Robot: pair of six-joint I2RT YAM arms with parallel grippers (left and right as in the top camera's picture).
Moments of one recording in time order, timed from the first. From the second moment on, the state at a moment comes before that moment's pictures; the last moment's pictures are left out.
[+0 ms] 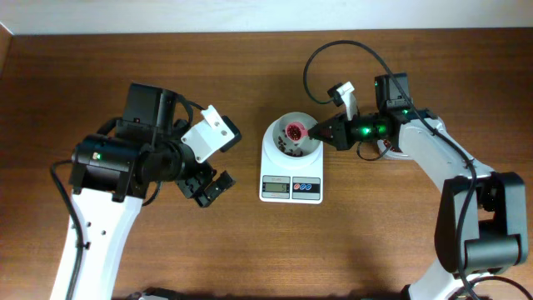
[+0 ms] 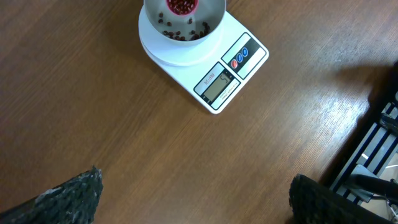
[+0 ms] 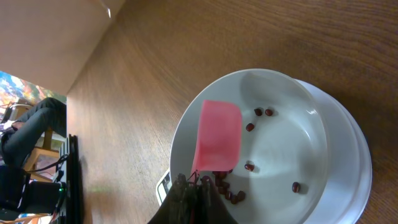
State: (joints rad) left arm -0.20 1.30 1.50 -1.34 0.36 0.63; right arm 0.11 1.85 1.20 -0.43 -1.01 -0.21
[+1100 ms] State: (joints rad) left arm -0.20 1.30 1.50 -1.34 0.36 0.63; right arm 0.11 1.85 1.20 -0.36 -1.01 -0.31
